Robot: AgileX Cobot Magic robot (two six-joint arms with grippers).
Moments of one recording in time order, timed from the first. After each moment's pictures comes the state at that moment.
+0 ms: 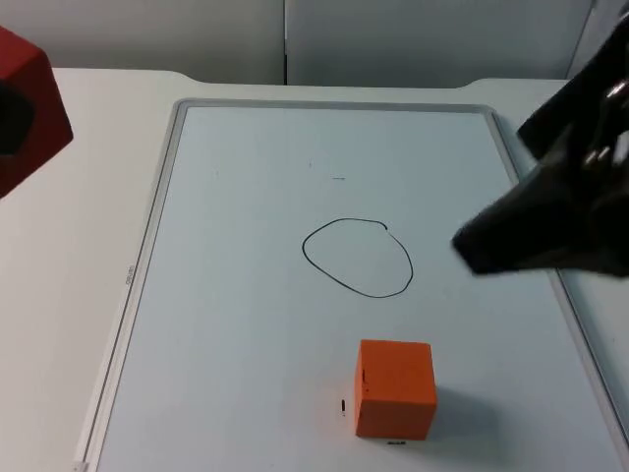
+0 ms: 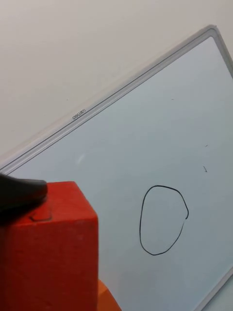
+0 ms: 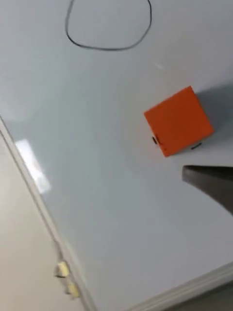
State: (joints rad) right arm 0.61 1.32 -0.87 0.39 0.68 -0.73; left arm -0.55 0.86 -0.73 -0.05 0.70 0.05
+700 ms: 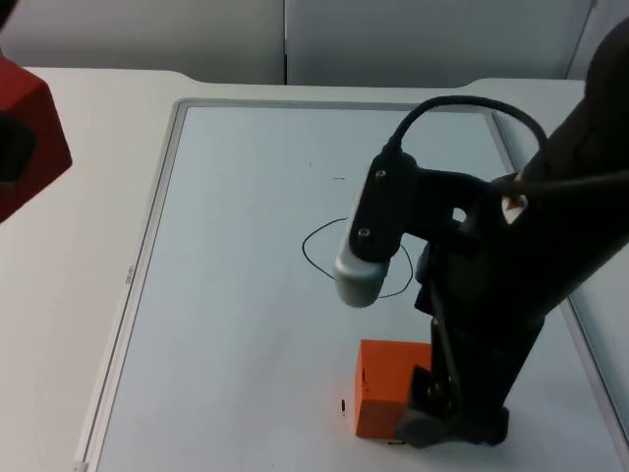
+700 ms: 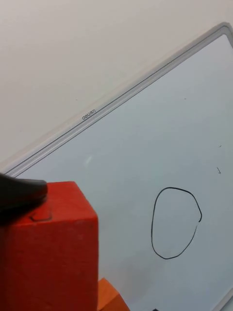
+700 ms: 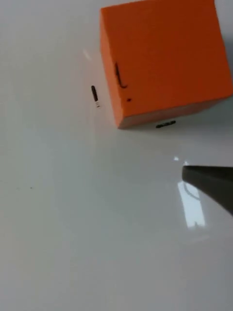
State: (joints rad) right arm 0.74 1.75 -0.90 0.18 0.55 -0.74; left arm -0.55 0.86 -0.70 -0.05 0.69 0.05
